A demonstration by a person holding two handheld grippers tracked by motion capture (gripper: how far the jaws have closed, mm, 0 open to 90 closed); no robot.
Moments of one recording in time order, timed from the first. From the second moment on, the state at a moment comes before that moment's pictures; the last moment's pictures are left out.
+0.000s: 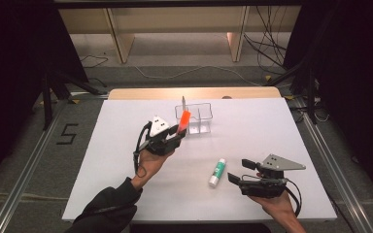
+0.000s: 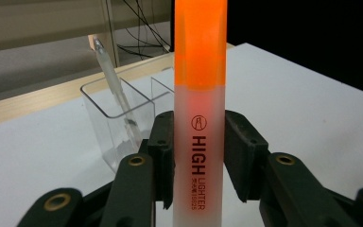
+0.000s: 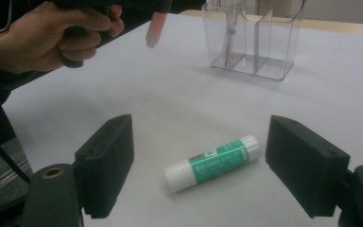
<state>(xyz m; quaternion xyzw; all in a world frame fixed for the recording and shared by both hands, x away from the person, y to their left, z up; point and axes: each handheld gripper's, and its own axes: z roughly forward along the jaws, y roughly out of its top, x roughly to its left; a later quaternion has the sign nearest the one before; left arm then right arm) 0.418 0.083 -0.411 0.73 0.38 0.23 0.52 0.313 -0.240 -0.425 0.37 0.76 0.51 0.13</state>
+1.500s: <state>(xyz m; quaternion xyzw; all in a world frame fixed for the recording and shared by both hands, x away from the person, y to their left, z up) 0.497 0.032 -0.408 0.64 0.43 0.29 0.58 0.315 -0.242 -0.429 0.37 0.76 0.51 0.13</state>
